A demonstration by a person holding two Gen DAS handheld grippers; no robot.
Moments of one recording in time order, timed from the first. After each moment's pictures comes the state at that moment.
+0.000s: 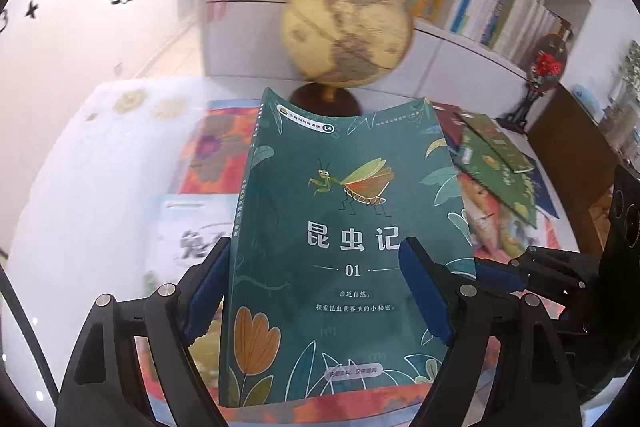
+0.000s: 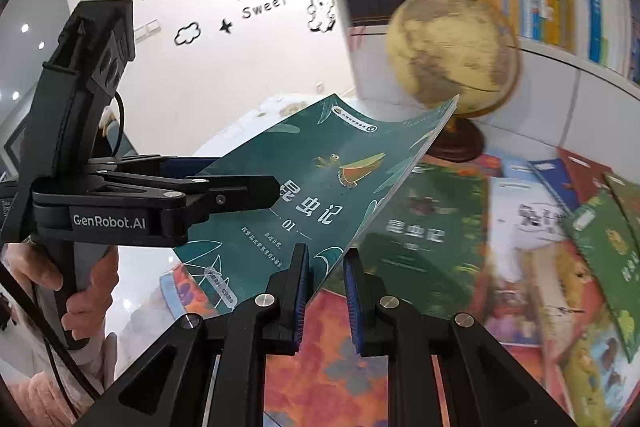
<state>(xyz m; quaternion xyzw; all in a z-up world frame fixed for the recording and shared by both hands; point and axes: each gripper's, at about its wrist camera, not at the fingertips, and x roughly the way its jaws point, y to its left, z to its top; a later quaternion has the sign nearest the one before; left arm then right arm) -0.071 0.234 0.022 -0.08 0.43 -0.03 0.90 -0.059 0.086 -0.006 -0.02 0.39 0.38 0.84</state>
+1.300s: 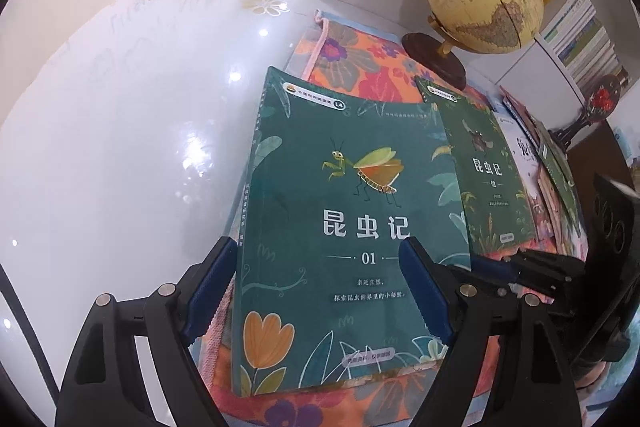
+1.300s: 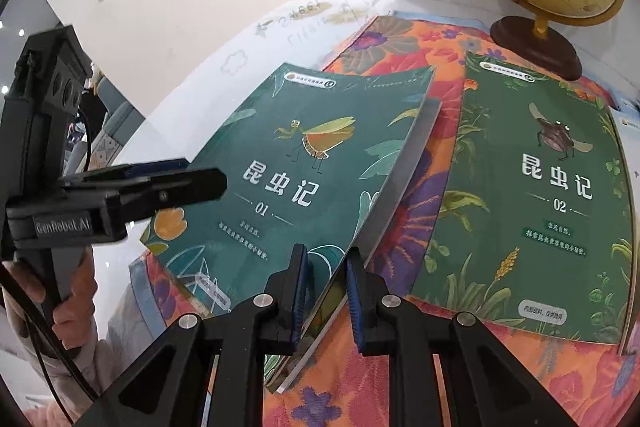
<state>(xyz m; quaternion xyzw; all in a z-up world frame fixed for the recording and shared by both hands) -0.078 0.359 -0.088 -0.18 0.50 0.00 0.85 -0.033 0.193 -0.112 -0.04 0.52 0.38 0.76</state>
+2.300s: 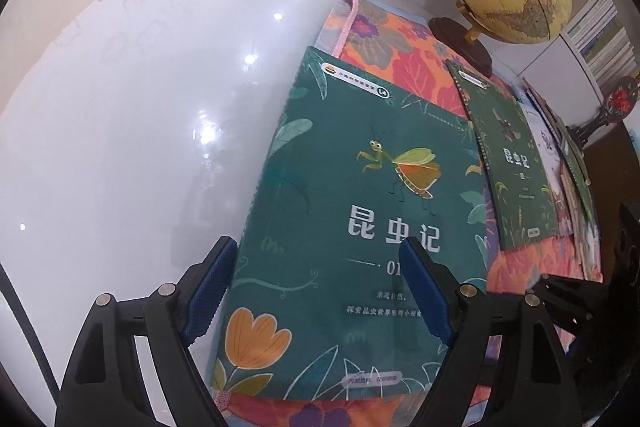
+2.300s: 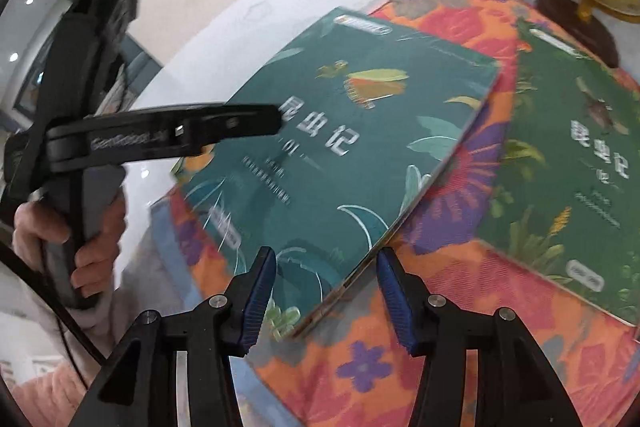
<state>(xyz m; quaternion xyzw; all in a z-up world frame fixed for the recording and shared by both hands) -0.072 0.366 -0.108 -0.17 0.53 0.03 0.83 -0.057 0.214 -0.120 -0.08 0.57 0.42 0.70</state>
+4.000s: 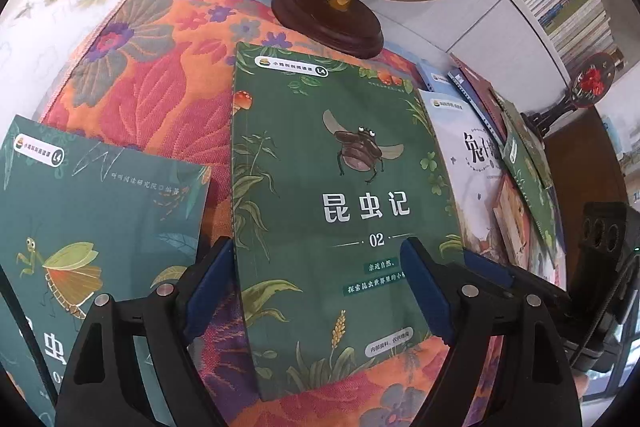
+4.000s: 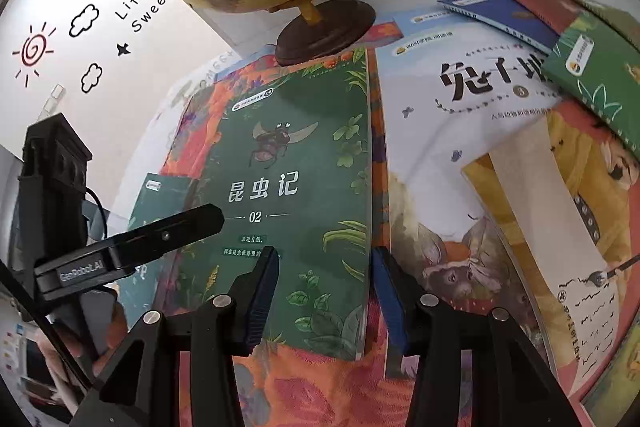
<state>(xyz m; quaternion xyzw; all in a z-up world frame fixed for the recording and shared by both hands) 0.041 0.204 -0.111 -0.19 0.53 -0.06 0.83 0.049 -0.015 -0.137 0.13 0.53 0.27 0.79</state>
